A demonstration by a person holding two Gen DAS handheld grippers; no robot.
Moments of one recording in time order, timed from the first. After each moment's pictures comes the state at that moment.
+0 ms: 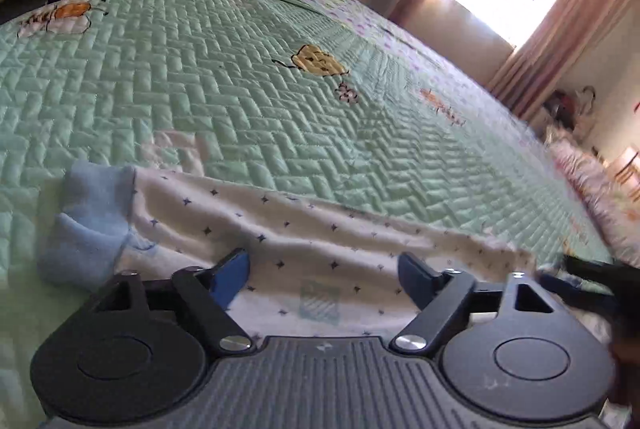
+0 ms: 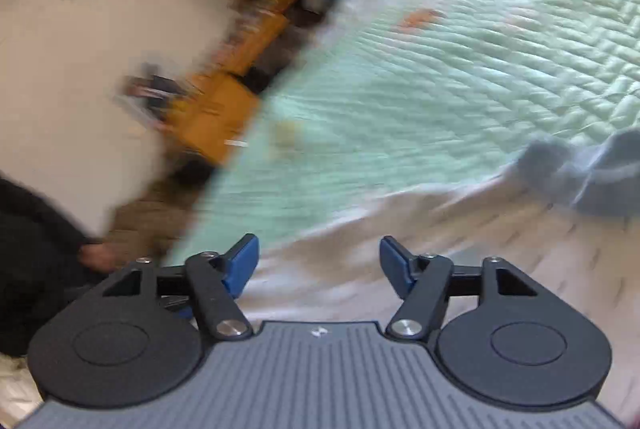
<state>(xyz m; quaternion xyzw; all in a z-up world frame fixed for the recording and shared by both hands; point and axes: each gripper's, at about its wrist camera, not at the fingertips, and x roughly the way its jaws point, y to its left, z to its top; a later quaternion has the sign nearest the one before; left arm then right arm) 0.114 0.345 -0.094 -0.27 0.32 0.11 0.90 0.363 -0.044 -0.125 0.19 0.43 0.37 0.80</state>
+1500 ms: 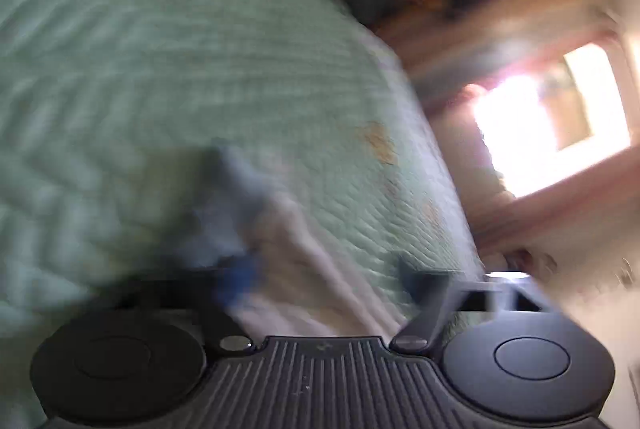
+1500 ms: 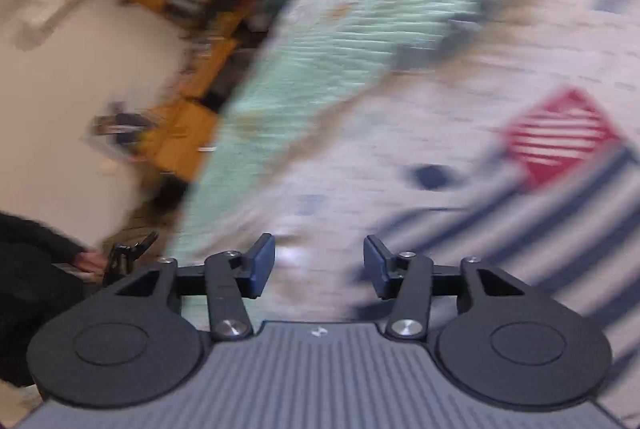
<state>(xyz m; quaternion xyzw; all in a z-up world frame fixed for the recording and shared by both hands) 0.036 0.421 -0.133 -0.56 0.18 0.15 0.80 0.222 -0.151 -0.130 0.29 0.44 0.32 0.79</state>
